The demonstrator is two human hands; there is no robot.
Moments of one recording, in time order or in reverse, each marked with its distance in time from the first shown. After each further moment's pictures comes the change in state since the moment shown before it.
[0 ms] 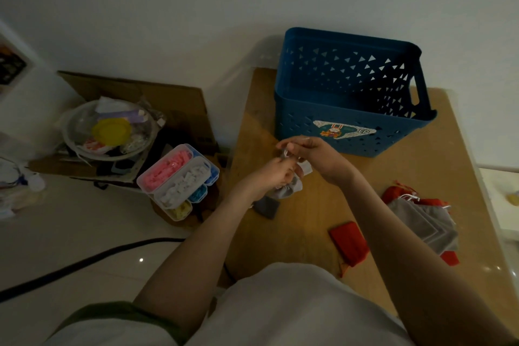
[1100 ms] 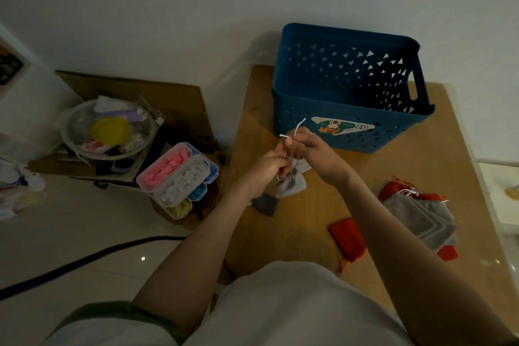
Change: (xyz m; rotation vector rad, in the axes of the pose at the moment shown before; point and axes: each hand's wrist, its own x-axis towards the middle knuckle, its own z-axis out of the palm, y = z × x) left_hand -0.003 -0.005 -0.001 -0.108 0.062 0.149; right_hand 0.003 0.015 0.001 -0.093 0.067 -0.086
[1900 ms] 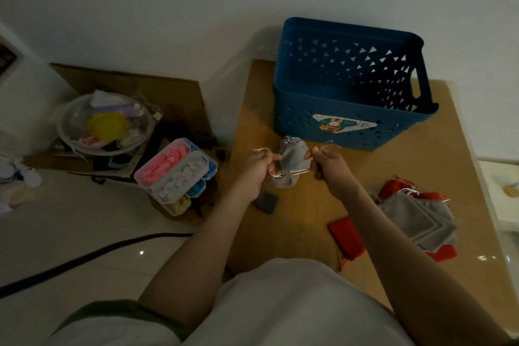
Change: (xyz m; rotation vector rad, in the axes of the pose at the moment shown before) left_hand 0.009 -0.017 -0.010 -0.293 0.256 -0.306; right_hand -0.019 0.051 -0.008 0.302 0.273 0.284
